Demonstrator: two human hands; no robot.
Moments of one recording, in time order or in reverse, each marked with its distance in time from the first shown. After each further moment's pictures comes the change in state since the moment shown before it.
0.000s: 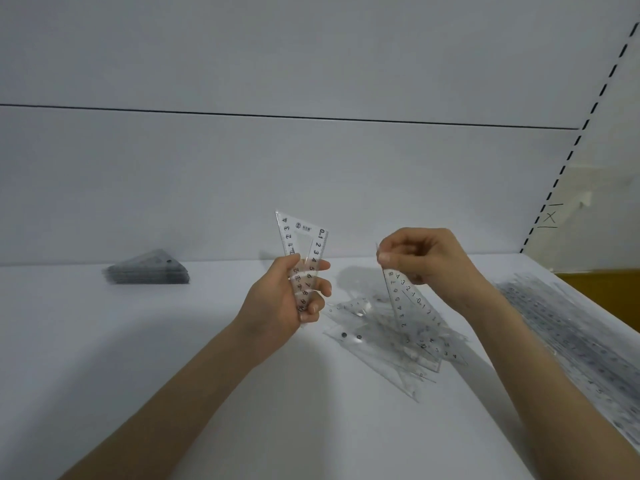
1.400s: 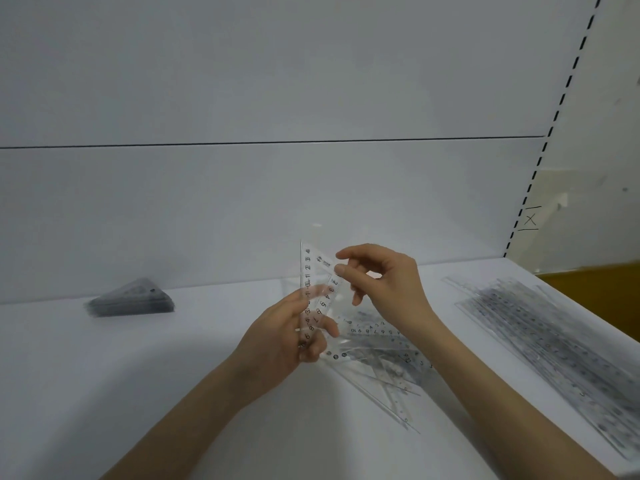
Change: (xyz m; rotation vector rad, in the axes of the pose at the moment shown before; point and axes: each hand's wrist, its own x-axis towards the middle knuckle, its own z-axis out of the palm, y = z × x) left_hand -0.011 -0.008 0.018 0.177 -0.119 -0.045; right_hand 0.005 0.019 0.033 -0.067 0.255 -0.174
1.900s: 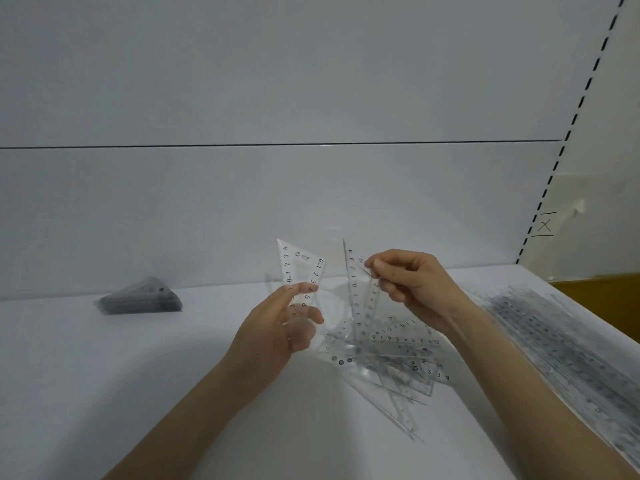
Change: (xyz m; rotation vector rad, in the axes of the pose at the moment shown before) left_hand 0.001 0.001 -0.010 -0.070 0.240 0.089; right_hand 0.014 0.004 -0.034 0.470 -0.198 0.334
